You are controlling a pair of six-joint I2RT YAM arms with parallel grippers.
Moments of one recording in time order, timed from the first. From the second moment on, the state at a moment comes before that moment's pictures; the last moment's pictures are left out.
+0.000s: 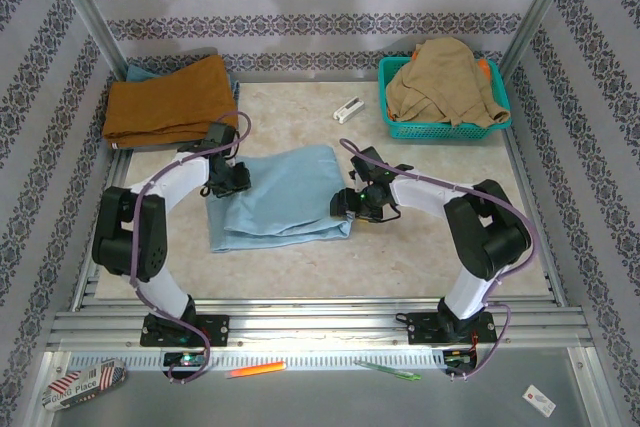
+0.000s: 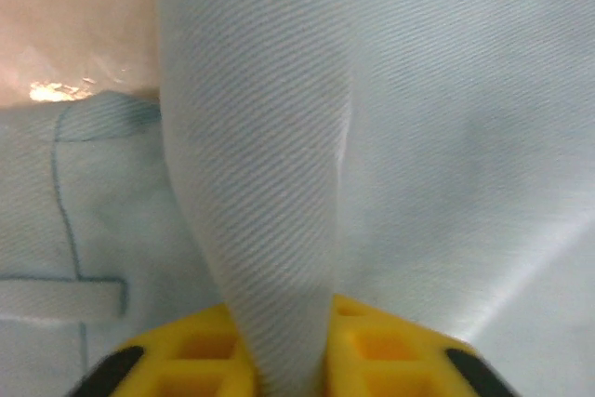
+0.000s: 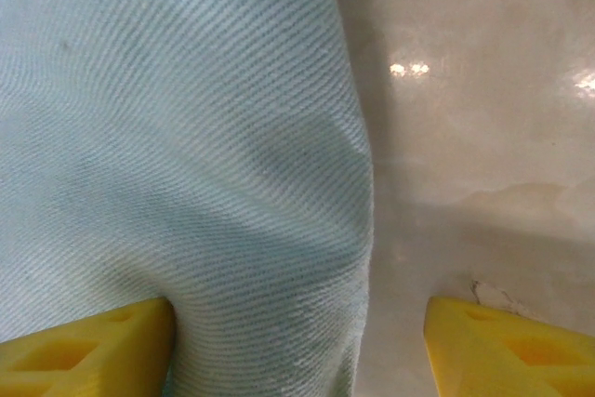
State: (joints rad) left arm -0.19 1.67 1.12 -0.66 0.15 -0.51; right arm 0.51 1.73 0.99 -0.48 -0.33 0.61
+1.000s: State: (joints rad) left arm -0.31 1.12 0.70 -0.77 -0.03 -0.73; right arm 0.51 1.74 0.97 -0.43 -0.35 0.60
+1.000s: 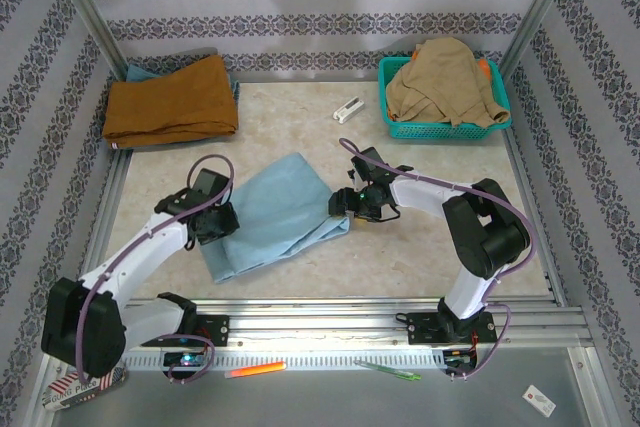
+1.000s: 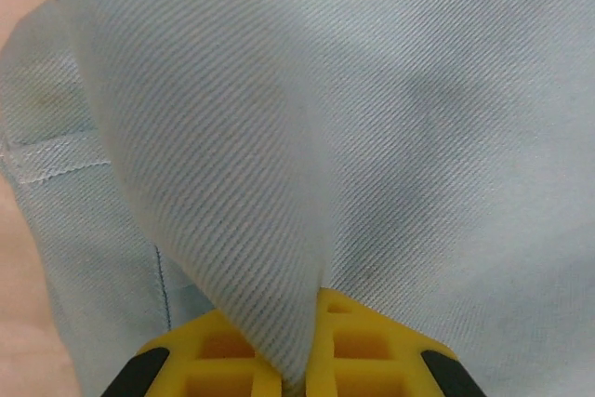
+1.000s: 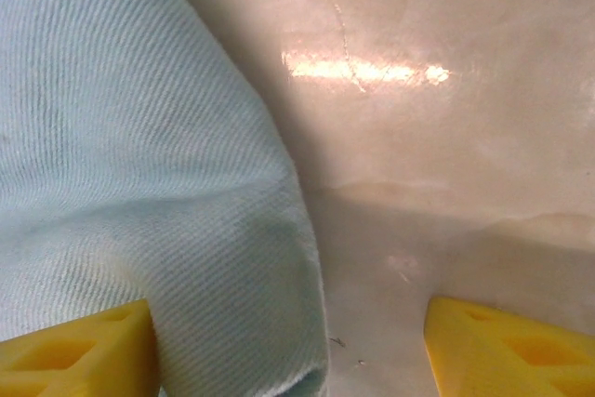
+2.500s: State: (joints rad) left arm -0.58 1.16 0.82 -0.81 -0.13 -1.00; right arm 0.61 2.11 1.54 -0.56 -0.36 0.52
